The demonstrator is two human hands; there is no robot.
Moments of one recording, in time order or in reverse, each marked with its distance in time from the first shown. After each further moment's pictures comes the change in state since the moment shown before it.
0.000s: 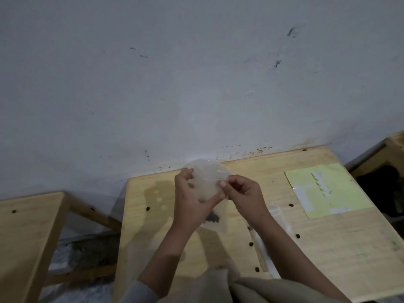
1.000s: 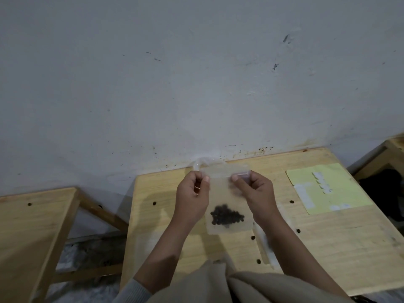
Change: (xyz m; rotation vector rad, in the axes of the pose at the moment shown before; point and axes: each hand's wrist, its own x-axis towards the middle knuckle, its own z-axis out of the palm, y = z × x) left_hand -0.023 0.036 -0.022 -0.176 -0.022 0.084; right_hand -0.027 -0.012 -0.004 0.116 0.141 0.002
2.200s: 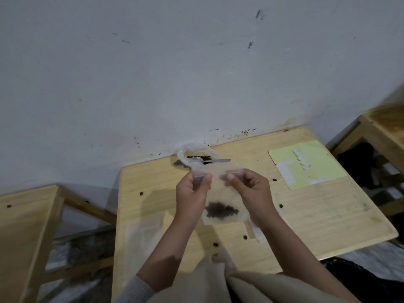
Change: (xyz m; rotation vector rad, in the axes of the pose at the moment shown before) left_hand -0.033 -0.006 0.034 -0.201 0.017 -0.223; right_hand -0.038 0.006 -0.029 -0.051 0.047 0.006
